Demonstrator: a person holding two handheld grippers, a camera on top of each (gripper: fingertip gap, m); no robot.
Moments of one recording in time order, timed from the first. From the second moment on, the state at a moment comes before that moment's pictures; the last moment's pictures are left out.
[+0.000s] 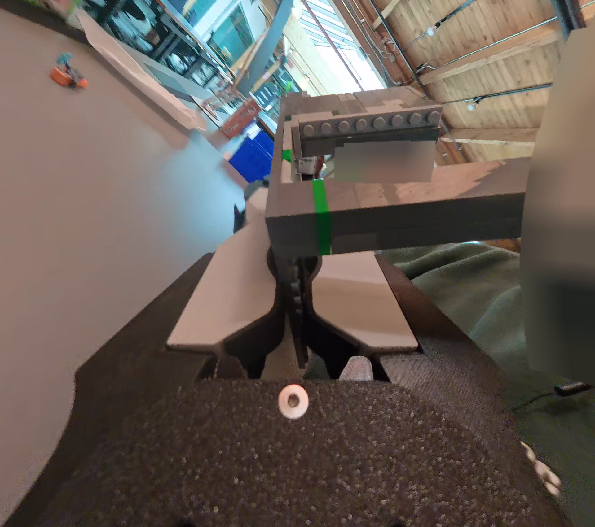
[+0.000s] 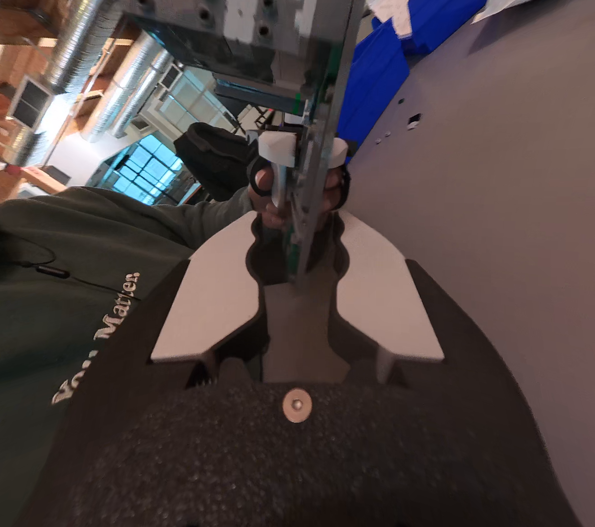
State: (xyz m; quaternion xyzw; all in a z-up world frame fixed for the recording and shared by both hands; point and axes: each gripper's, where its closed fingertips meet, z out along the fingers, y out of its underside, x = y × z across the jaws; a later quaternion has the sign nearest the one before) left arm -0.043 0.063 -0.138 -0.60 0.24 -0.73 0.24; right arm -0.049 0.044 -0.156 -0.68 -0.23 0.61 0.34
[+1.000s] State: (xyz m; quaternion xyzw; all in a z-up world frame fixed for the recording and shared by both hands) left arm -0.073 0.125 -0.142 -0.61 0.45 -0.41 0.50; right arm 0.016 0.094 -0.176 -0.68 -0.04 0.70 0.21
